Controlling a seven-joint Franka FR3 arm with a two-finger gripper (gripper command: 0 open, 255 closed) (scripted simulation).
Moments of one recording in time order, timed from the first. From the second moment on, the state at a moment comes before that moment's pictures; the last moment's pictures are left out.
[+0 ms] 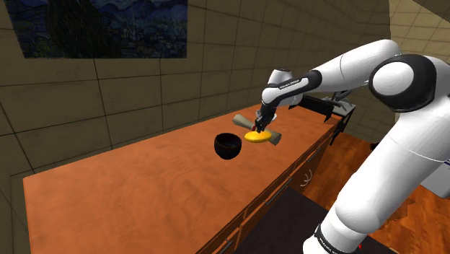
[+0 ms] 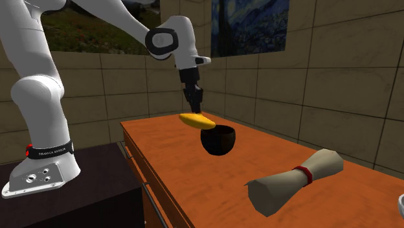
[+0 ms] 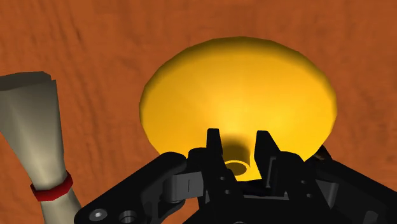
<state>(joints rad) -0.11 -0.10 -0.33 -2.28 -0.08 2.35 -0.28</state>
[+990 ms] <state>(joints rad) -0.03 0.19 -0.25 -1.80 0.00 2.14 -0.16</state>
